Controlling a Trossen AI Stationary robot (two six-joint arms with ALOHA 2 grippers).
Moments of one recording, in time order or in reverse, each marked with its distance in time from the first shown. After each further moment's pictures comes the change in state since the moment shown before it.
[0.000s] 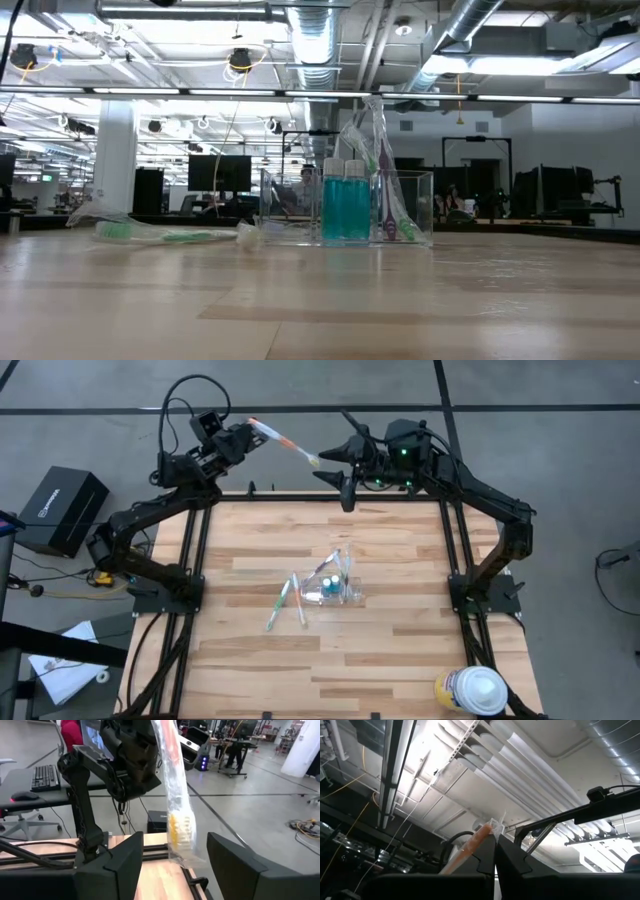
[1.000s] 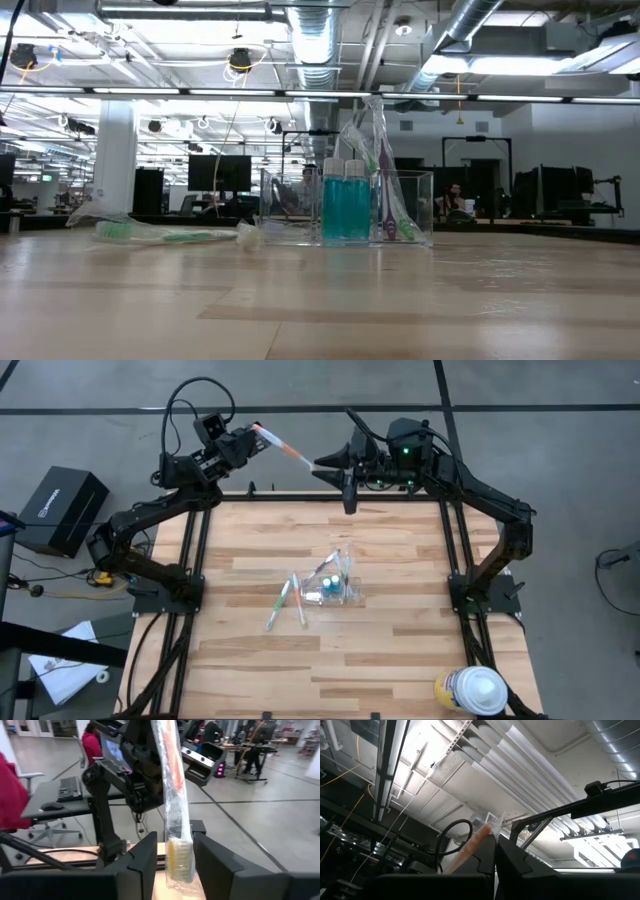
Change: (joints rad) left arm -0.026 0.001 0.000 -0.016 0.023 0.003; right arm 0.005 0.000 0.000 0.037 -0.094 0.046
